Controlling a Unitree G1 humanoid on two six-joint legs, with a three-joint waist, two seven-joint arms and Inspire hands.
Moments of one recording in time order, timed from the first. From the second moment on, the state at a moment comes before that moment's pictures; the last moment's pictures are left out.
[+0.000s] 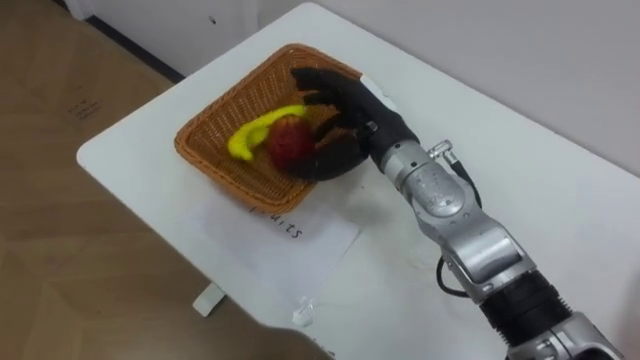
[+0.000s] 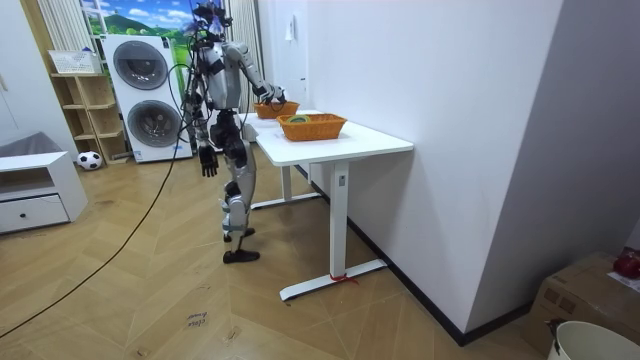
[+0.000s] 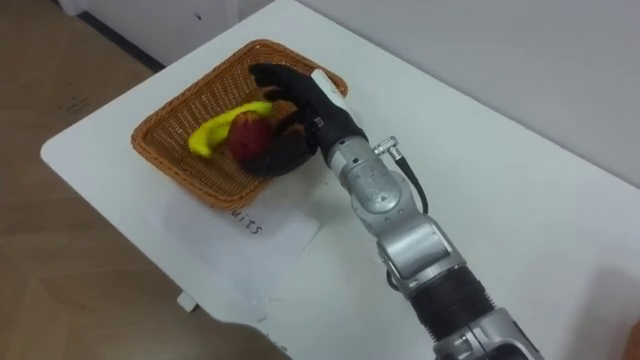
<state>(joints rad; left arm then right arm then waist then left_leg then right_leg) 0.25 0.22 -0.08 1.00 0.13 0.16 -0.03 -0.46 -0.22 0.42 0.27 0.04 0.11 0.01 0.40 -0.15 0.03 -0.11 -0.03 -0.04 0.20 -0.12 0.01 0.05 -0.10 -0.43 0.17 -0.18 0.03</state>
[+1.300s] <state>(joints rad) 0.20 0.22 0.04 1.02 0.15 0.14 -0.01 -0.49 -0.37 0.16 0.02 0.07 0.10 -0.04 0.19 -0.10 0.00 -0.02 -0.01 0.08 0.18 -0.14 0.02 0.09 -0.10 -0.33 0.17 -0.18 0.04</state>
